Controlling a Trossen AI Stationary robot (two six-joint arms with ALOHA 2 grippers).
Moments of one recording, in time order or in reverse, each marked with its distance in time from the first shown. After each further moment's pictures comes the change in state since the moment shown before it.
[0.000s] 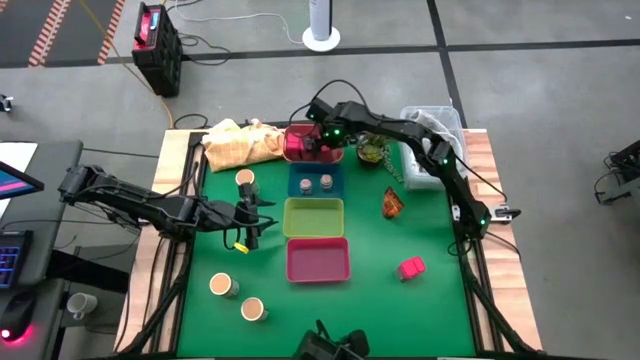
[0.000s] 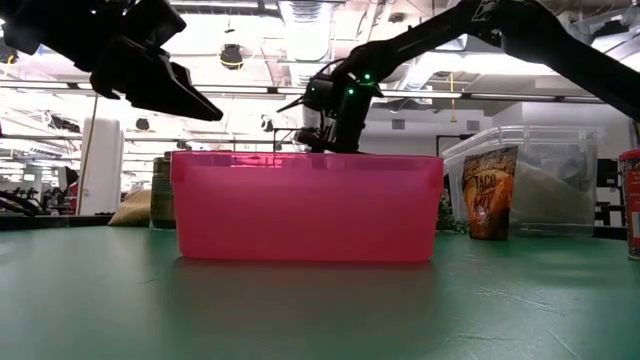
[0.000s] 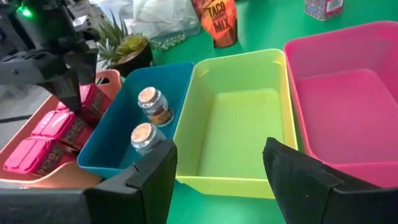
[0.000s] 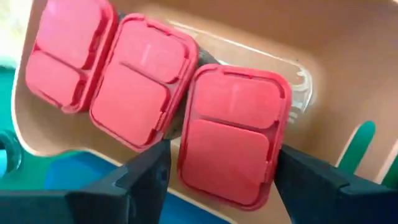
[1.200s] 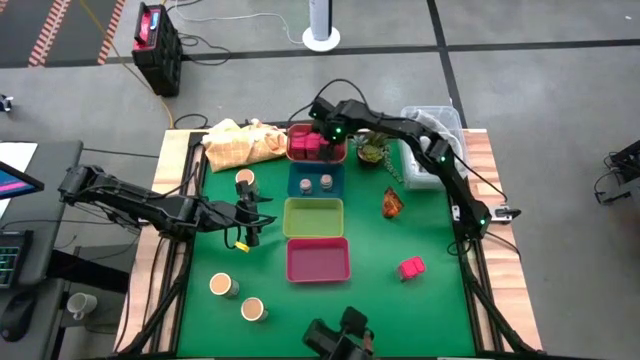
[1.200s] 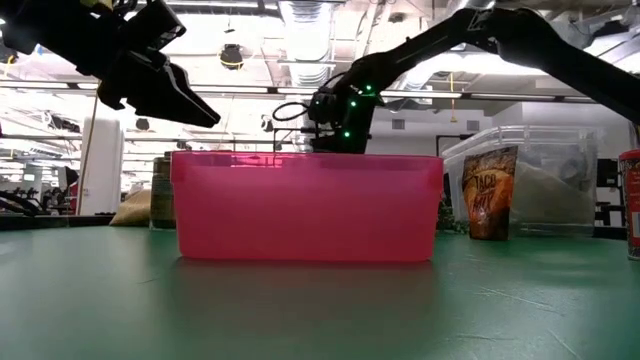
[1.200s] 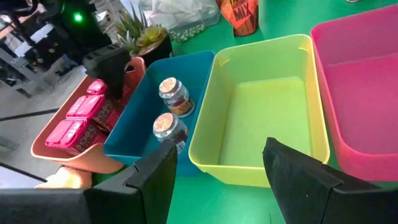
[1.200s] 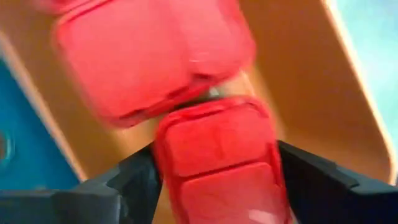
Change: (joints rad) left arm 0.001 0.000 0.000 -0.028 -0.082 0.023; right arm -0.043 0.032 0.000 -0.032 0.068 -0.756
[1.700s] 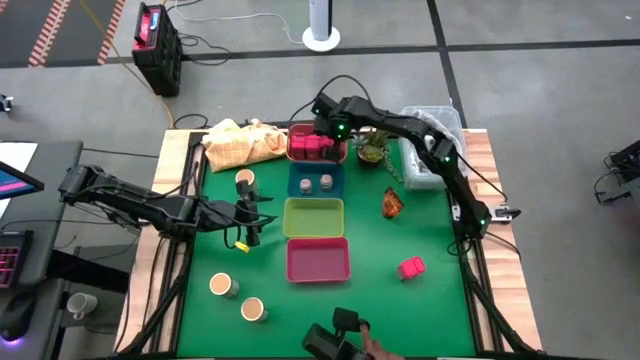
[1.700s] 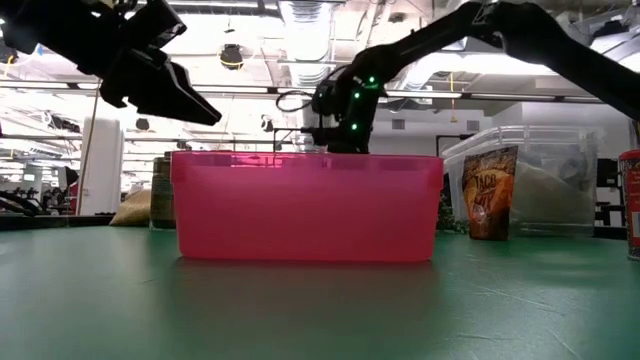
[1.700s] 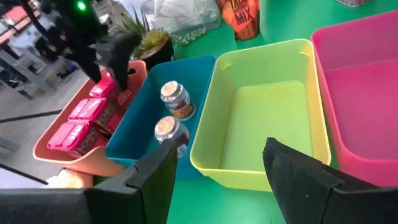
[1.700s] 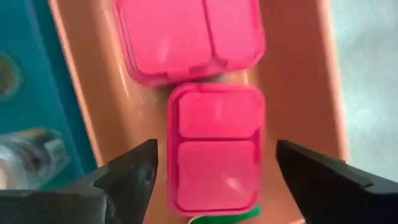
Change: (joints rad) left arm 0.001 0.000 0.000 0.015 -0.002 0.004; right arm 0.005 -0.036 -0.001 -0.029 -0.016 -0.303
